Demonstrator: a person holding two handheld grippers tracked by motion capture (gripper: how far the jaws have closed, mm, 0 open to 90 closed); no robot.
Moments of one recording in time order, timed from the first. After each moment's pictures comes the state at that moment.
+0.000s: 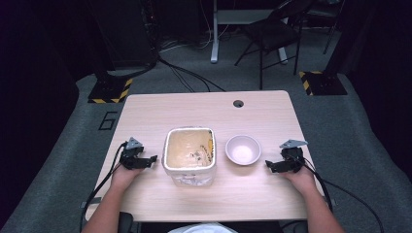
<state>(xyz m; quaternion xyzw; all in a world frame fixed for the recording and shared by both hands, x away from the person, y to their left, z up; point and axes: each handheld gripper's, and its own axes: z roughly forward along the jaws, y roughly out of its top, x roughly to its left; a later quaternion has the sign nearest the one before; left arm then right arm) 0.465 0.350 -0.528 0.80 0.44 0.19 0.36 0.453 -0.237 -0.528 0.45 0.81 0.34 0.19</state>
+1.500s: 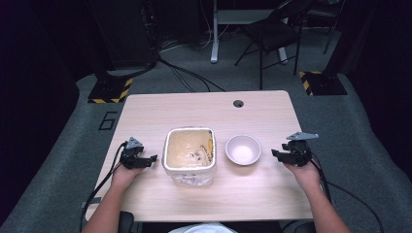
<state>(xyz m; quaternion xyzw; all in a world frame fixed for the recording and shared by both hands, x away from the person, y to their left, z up) 0.466 0.350 -0.528 0.80 0.44 0.19 0.36 0.440 -0.237 -0.471 0.48 0.78 0.36 0.19</state>
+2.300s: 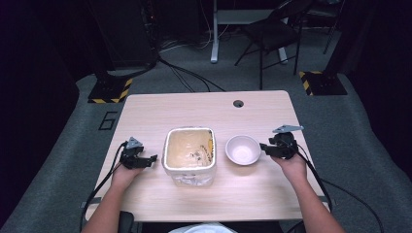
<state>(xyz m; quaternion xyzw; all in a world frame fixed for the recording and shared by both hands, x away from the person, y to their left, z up) 0.466 0.350 -0.529 0.80 0.44 0.19 0.36 0.460 -0.195 -0.458 0.47 0.79 0.36 0.19</state>
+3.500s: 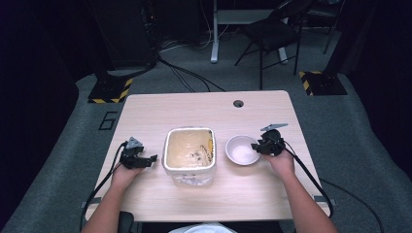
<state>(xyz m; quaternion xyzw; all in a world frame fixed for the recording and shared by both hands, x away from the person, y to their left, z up) 0.466 0.350 -0.528 0.80 0.44 0.19 0.36 0.493 -0.173 -0.489 0.47 0.80 0.34 0.14</state>
